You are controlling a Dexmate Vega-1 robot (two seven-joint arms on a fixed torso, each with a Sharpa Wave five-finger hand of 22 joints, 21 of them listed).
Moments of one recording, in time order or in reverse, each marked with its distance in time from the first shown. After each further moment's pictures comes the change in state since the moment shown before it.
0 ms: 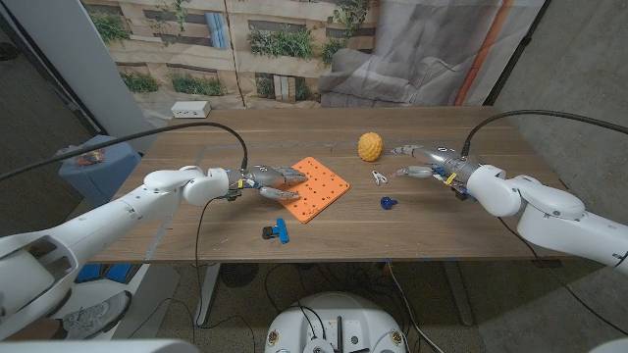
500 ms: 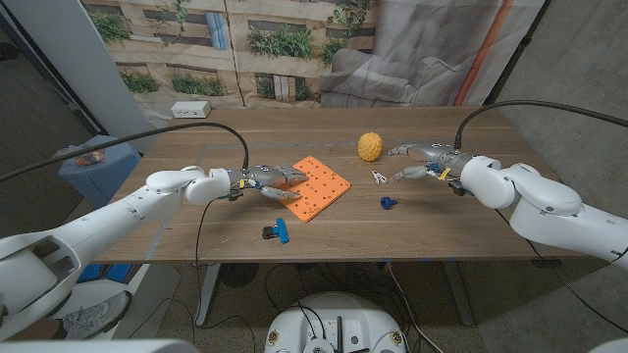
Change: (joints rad) left arm -0.003 -0.007 0.010 0.006 0.001 0.013 0.001; left_hand 0.006 0.001 0.004 -0.004 0.000 0.002 0.002 0.003 -0.001 0.000 0.000 -0.001 -0.001 0.000 0.000 0.000 0.000 0.005 -0.005 -0.001 -0.002; right arm 0.075 -0.006 -0.058 -0.136 -0.110 -0.165 0.206; right_hand 0.221 -0.089 0.050 0.003 -0.009 -0.048 -0.018 0.003 0.011 -0.013 0.002 0.004 0.014 -0.015 0.019 0.000 0.003 0.030 0.030 0.000 0.000
